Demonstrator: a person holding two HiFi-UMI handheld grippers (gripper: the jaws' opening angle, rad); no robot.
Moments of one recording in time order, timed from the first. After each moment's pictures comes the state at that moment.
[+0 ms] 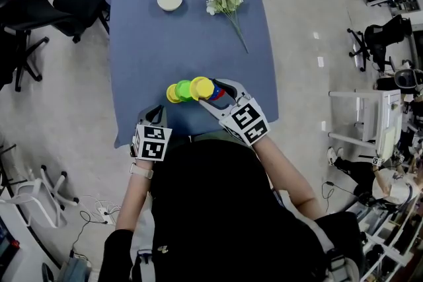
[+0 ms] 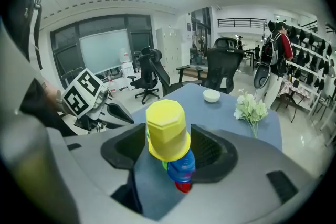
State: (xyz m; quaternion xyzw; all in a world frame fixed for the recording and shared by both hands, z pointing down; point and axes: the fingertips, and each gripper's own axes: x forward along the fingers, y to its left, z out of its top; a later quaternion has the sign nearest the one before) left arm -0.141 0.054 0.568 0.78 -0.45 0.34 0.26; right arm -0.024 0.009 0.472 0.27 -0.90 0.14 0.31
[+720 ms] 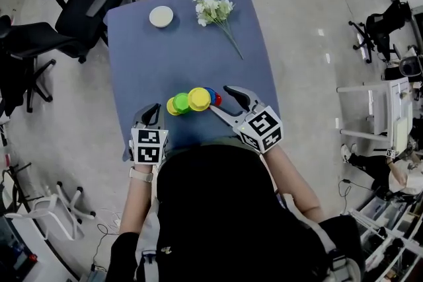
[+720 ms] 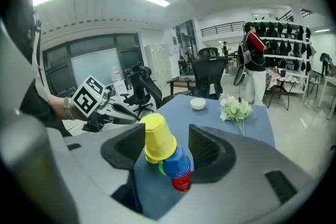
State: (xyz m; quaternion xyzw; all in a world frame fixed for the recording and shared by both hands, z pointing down) left arm -0.137 0.005 0.507 0.80 -0.47 0.31 0.21; right arm 0.026 0.002 0.432 0.32 -0.90 0.18 0.22
